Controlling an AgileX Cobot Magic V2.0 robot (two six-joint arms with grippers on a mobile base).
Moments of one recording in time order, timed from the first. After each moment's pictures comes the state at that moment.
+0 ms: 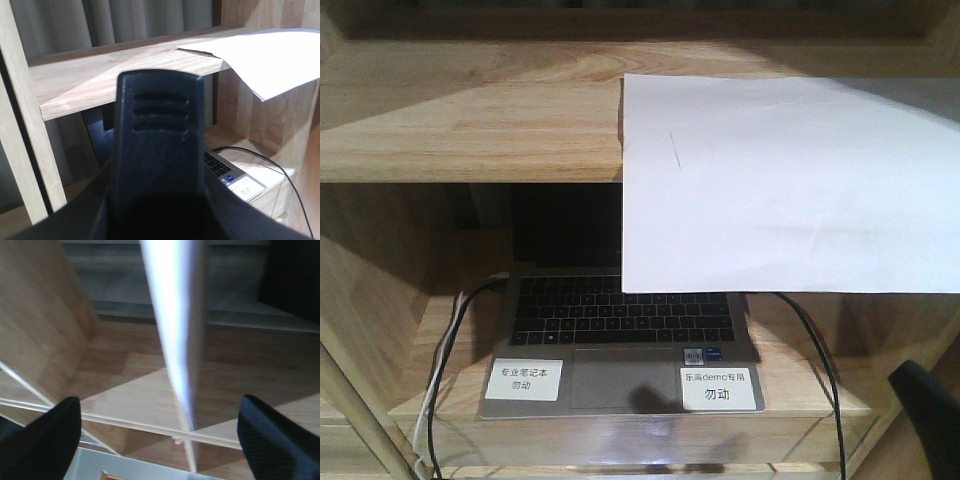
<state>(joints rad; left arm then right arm) -0.50 0.11 -0.79 -0.04 0.85 0.08 0.58 0.18 -0.11 -0.08 -0.24 1.62</state>
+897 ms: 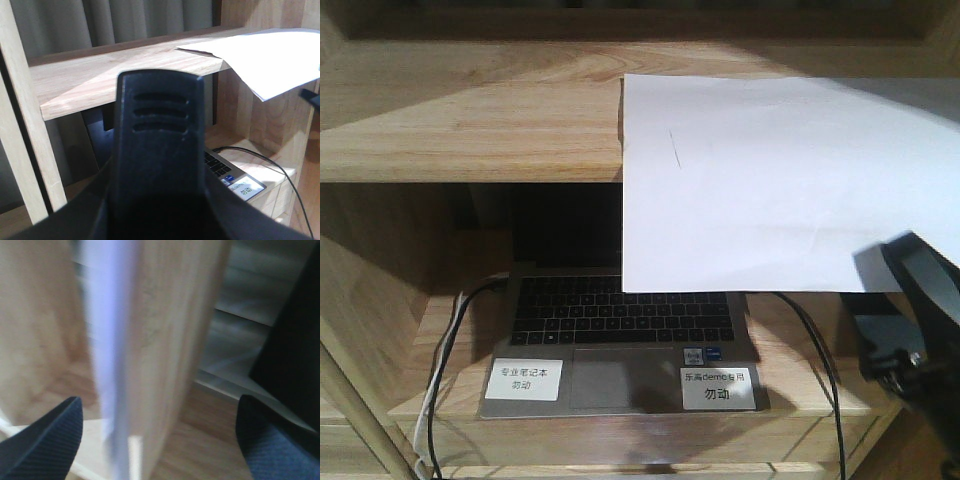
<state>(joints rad) -0.50 0.11 -0.79 -0.04 0.85 0.08 0.58 0.92 -0.05 0.11 -1.14 1.23</state>
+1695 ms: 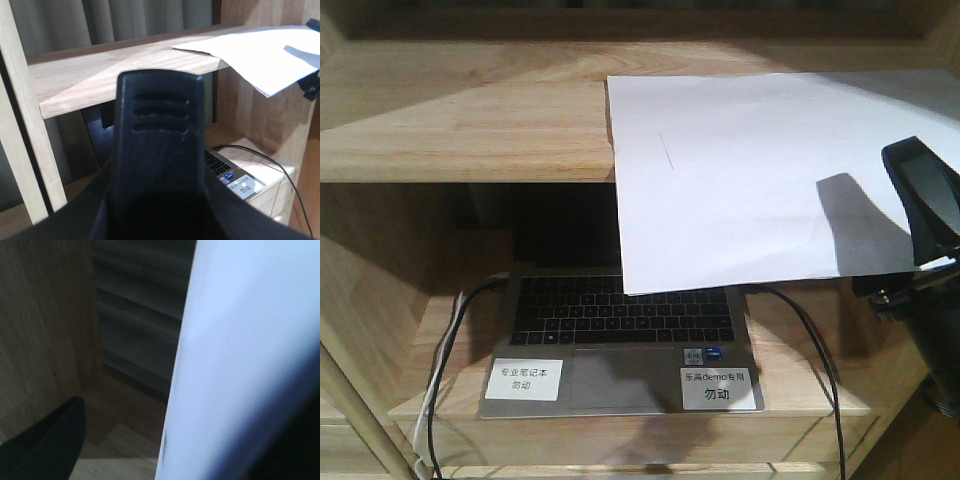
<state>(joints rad) -0.50 0.11 -0.79 -0.04 0.86 0.08 0.58 1.02 -0.24 0.19 -1.16 1.13</state>
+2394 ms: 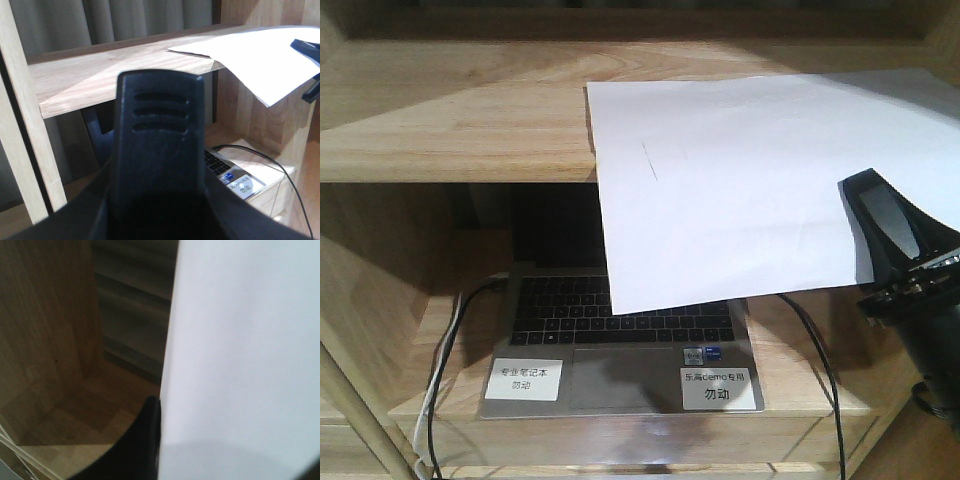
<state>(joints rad) -0.50 0.11 -0.79 -0.04 0.86 0.08 0.58 1.03 -0.24 0.14 -1.15 1.17</state>
